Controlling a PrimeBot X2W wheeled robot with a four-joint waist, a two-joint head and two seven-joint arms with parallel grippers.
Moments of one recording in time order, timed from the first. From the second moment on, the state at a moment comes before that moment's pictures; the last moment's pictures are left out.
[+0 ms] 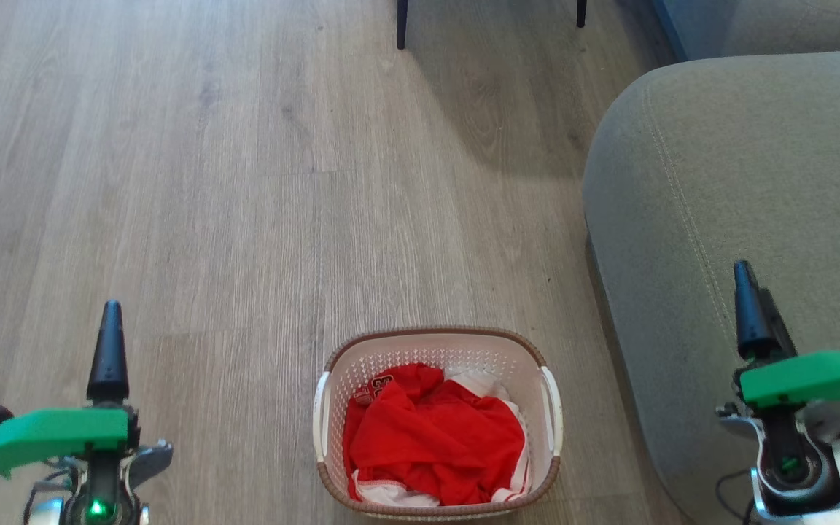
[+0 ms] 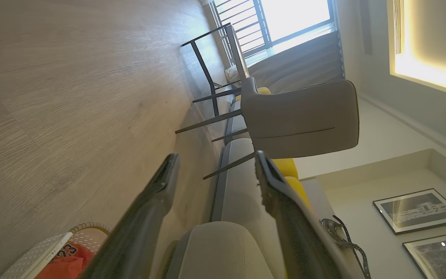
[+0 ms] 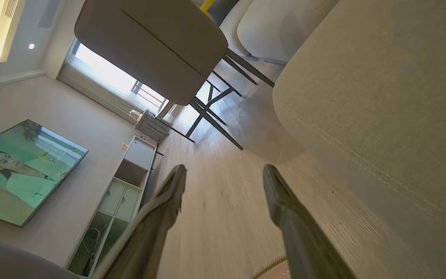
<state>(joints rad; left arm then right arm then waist) -0.03 0.04 0.13 0.18 -1.25 -0.11 -0.05 -0.08 -0.04 -0.10 0.10 0.98 0.12 -0.04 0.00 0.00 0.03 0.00</state>
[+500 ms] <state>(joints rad) -0.04 0.04 0.00 0.04 -0.94 0.04 -0.09 -0.10 -0.07 -0.03 0.01 0.74 0.12 -0.08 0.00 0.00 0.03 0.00</state>
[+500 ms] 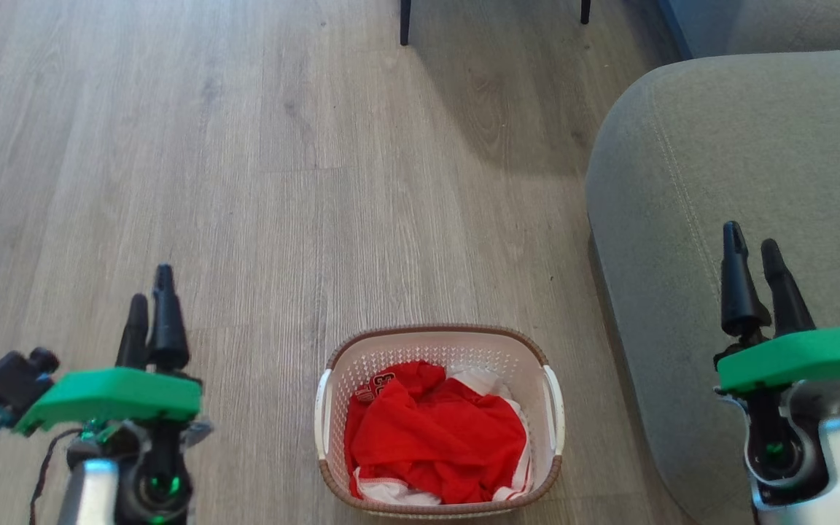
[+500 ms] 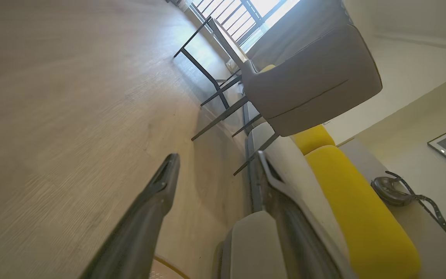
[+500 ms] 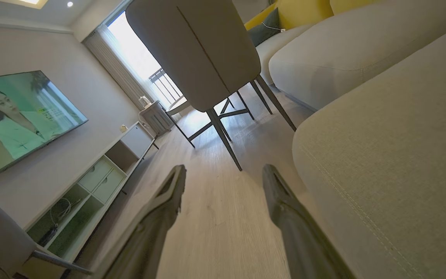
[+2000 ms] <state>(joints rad) -0.16 0.14 -0.51 0.06 -0.30 0.41 -0.21 -0.12 -0.08 0.07 0.01 0.13 0.12 -0.22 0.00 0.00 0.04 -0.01</state>
